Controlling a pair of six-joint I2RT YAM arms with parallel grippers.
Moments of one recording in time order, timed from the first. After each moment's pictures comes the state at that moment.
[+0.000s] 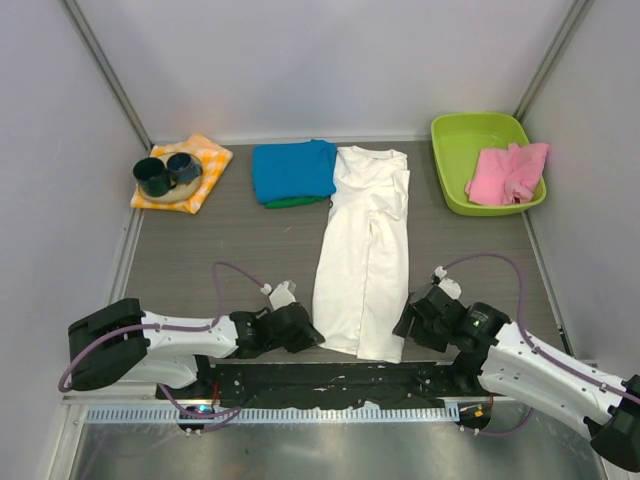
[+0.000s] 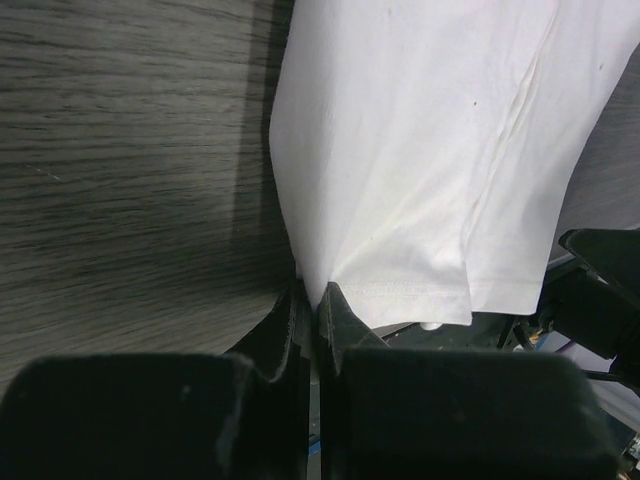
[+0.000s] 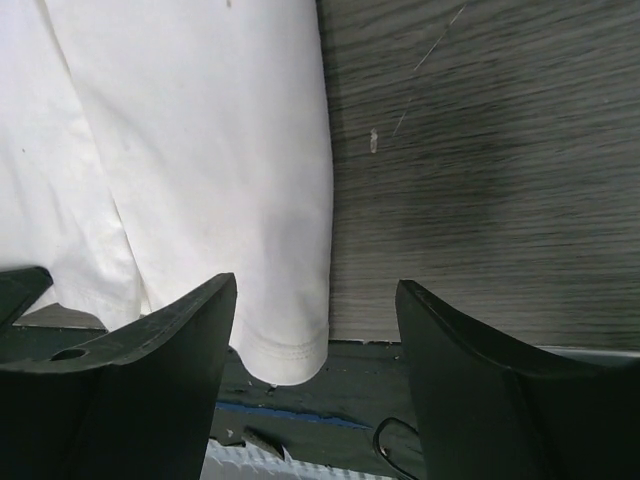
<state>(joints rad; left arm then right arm) -1.21 1.25 0.39 0.00 -0.22 -1.43 0.81 0.67 0.42 -0.86 0.16 1.12</state>
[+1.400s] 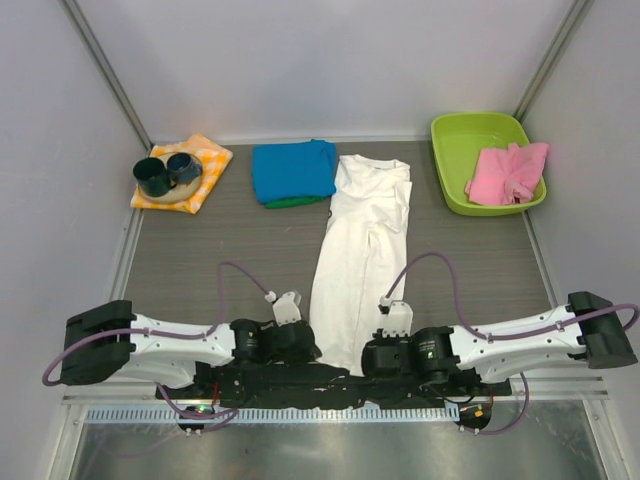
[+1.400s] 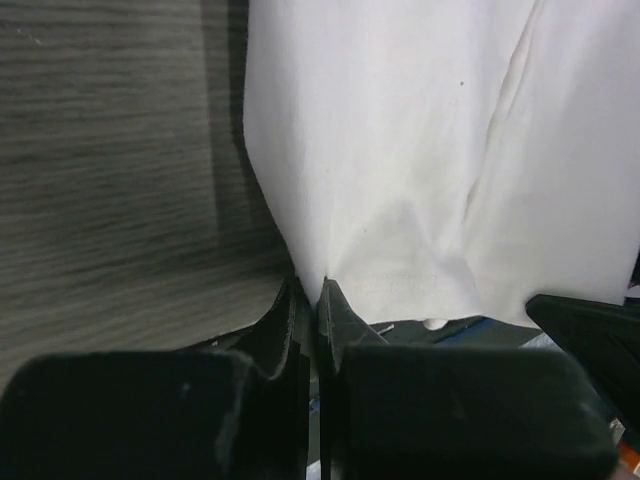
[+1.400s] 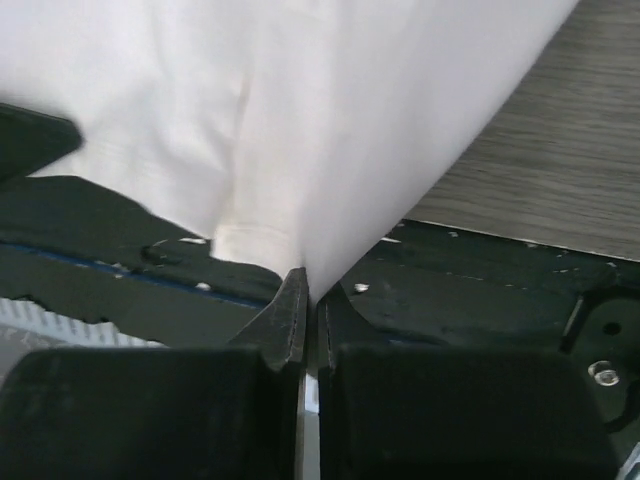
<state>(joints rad) -1.35 1.21 0.43 -0.15 -0.30 -1.44 1.55 1.02 0.54 -0.78 0.39 1.49</state>
